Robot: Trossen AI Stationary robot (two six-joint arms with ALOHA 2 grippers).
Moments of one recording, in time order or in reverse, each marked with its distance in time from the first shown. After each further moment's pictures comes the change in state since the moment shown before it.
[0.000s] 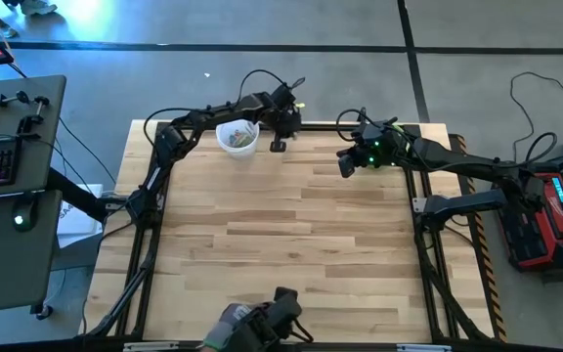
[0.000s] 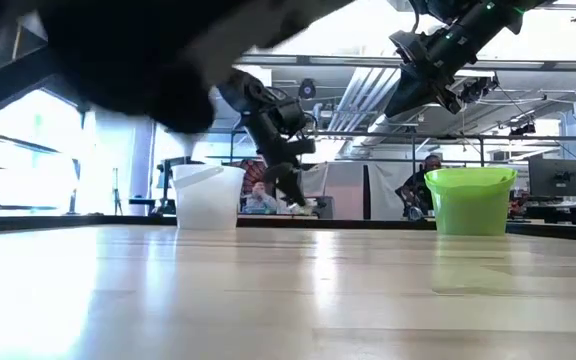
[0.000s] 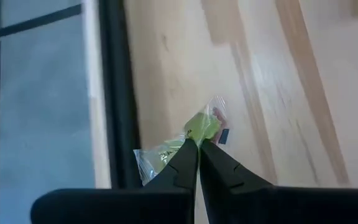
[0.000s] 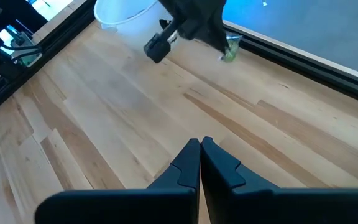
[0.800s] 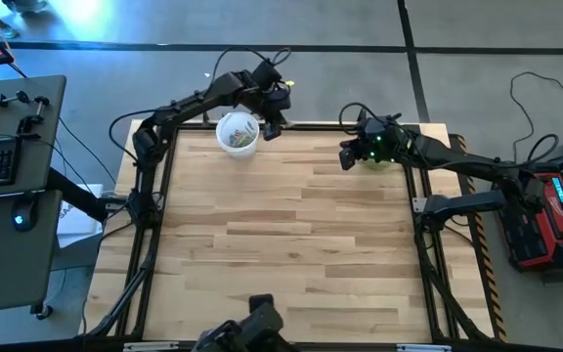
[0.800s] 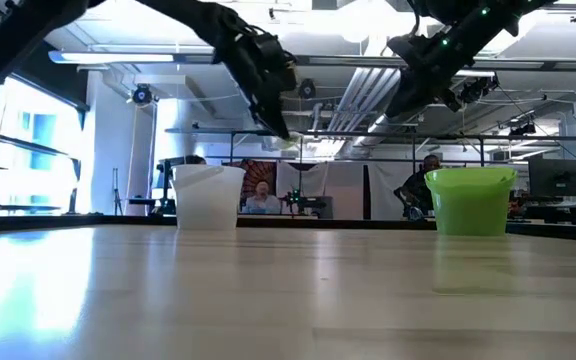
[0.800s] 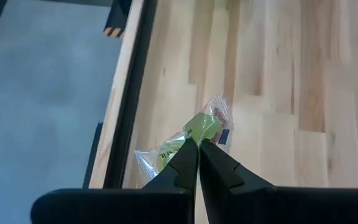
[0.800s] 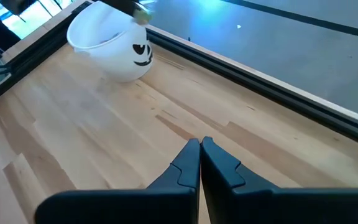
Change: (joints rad) left arm 0.001 -0.272 0.051 -0.266 0.055 -0.362; right arm -0.048 0.000 0.000 0.037 0.077 -0.057
